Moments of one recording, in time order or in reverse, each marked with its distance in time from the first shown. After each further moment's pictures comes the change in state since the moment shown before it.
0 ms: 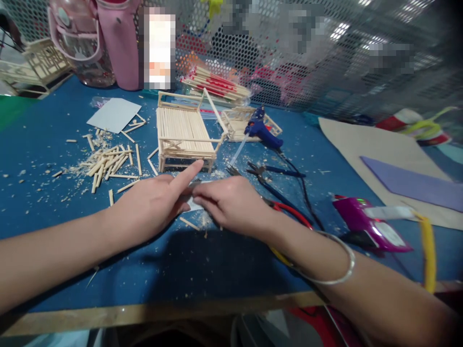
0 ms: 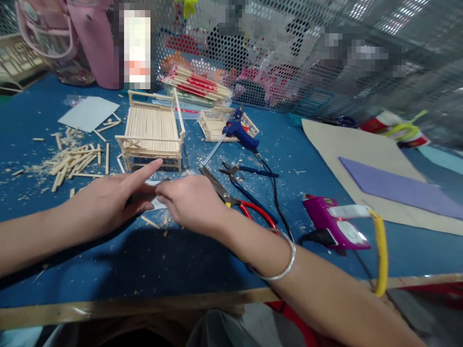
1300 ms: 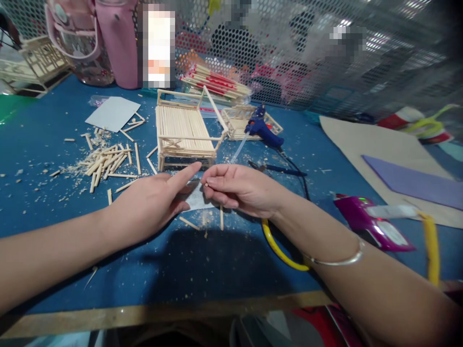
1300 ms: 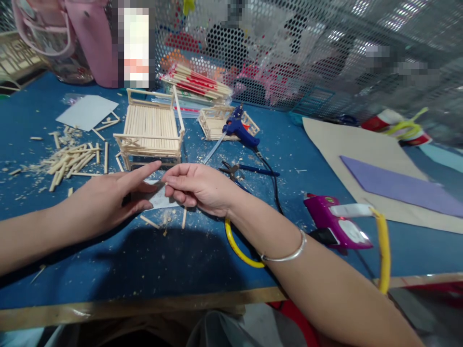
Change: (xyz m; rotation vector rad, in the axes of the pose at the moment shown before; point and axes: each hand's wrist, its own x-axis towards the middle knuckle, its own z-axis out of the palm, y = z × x) left_hand 0.001 -0.002 0.001 -0.040 0.035 -0.012; right_hand 0.005 0.018 -0.002 1.742 -0.201 0.511
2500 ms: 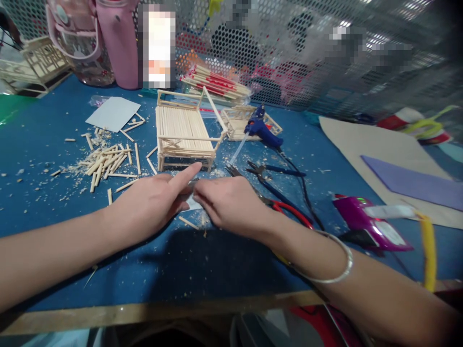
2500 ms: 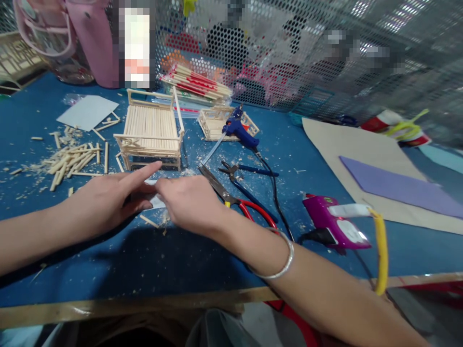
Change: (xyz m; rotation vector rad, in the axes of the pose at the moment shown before) left_hand -0.001 0.000 0.001 0.041 -0.002 0.033; right_hand -0.005 0.012 0.015 -1.857 0.207 -0.530
